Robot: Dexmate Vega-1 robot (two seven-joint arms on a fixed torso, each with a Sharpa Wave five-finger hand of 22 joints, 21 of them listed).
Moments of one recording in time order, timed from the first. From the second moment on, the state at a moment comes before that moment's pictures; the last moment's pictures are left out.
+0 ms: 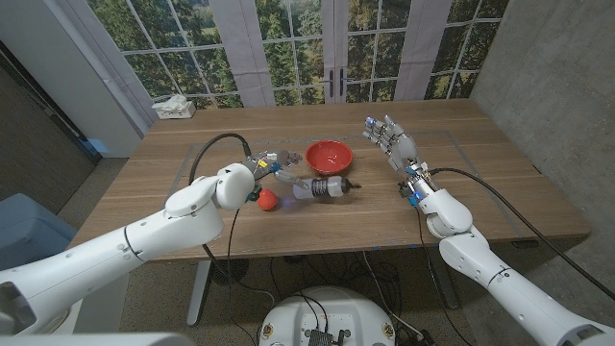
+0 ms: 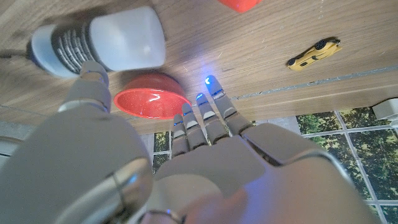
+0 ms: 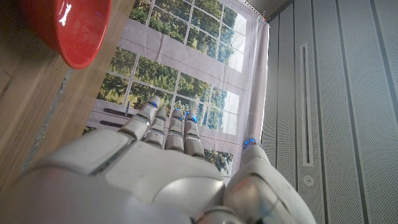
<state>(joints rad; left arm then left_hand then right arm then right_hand) 0.82 0.97 0.71 -2.30 0.37 0.75 -0.12 0.71 -0.14 0.27 -0.14 0.22 0.10 -0.04 0.18 0.19 0.22 -0.07 0.17 0.20 0.28 -0.04 0.18 0.18 0.15 0.02 0.81 0.17 -1.01 -0.53 -0.41 -1.49 0.57 0.62 0.18 0.13 0.11 0.35 -0.08 0.18 0.26 0.07 0.19 0.18 0.21 0.07 0.20 0.19 0.08 0.06 0.22 0.28 0.23 0.06 0.20 0.17</state>
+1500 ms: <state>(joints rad) 1.21 0.88 0.27 -2.07 -0.15 -0.04 0.23 0.25 0.10 0.13 0.05 0.23 -0.17 -0.12 0.23 0.17 -0.17 -0.09 0.21 0.17 -0.17 -0.03 0.20 0.18 -0.17 0.00 0.32 0.17 -0.97 -0.51 -0.44 -1.51 0.51 0.57 0.12 0.12 0.10 0.34 -0.08 0.18 0.26 0.07 0.19 0.18 0.21 0.07 0.20 0.19 0.08 0.07 0.22 0.28 0.24 0.07 0.20 0.17</state>
